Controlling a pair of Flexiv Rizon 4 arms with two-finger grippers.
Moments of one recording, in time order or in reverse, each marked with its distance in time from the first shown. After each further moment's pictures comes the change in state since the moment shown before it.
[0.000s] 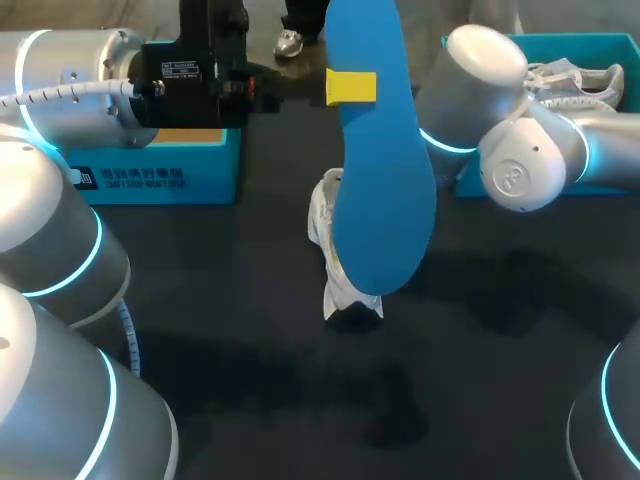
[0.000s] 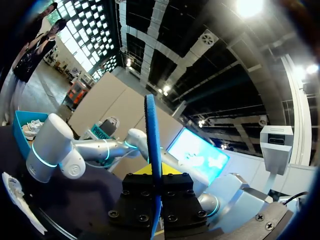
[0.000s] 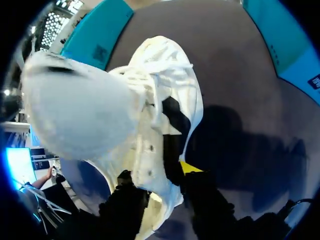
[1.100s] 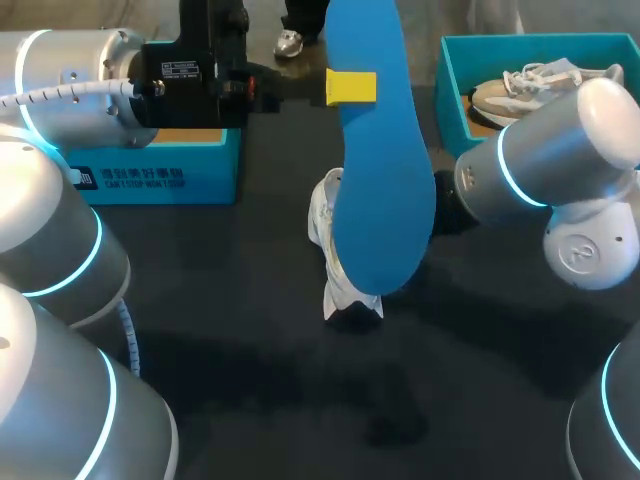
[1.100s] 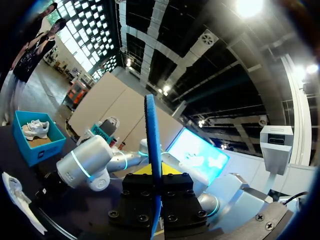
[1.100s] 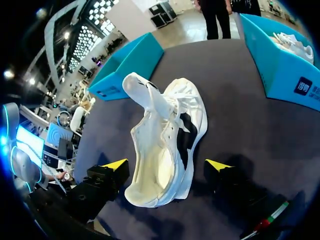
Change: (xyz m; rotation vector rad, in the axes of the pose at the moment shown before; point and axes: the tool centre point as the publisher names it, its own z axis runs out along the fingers) left arm 0.000 0.000 0.000 0.000 0.000 0.000; right arm 0.002 -0.022 -0.059 -0.325 0.183 -0.115
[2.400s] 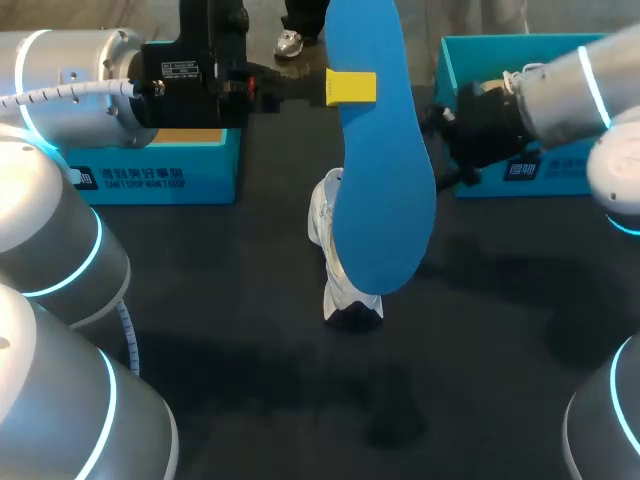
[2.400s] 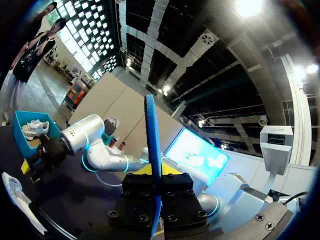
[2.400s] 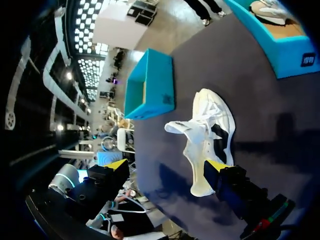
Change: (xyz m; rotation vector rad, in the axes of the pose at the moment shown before) left arm 0.000 0.000 0.000 0.000 0.000 0.000; right arm 0.037 0.075 -0.085 0.091 0.403 0.406
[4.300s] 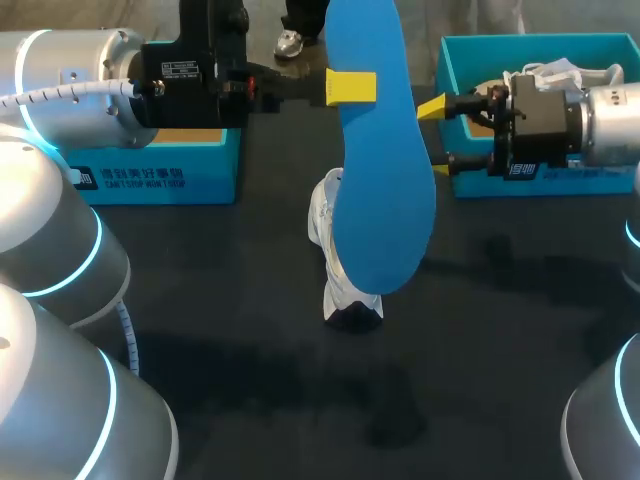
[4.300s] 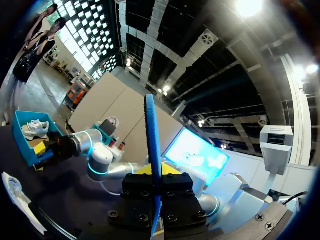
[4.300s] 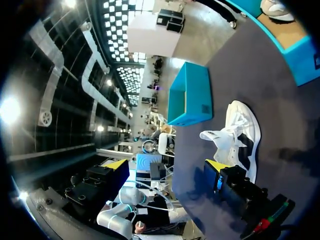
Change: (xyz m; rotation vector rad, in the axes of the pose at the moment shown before) left arm 0.000 0.000 0.000 0.000 0.000 0.000; right arm 0.021 0.012 -0.057 -0.037 0.373 -0.041
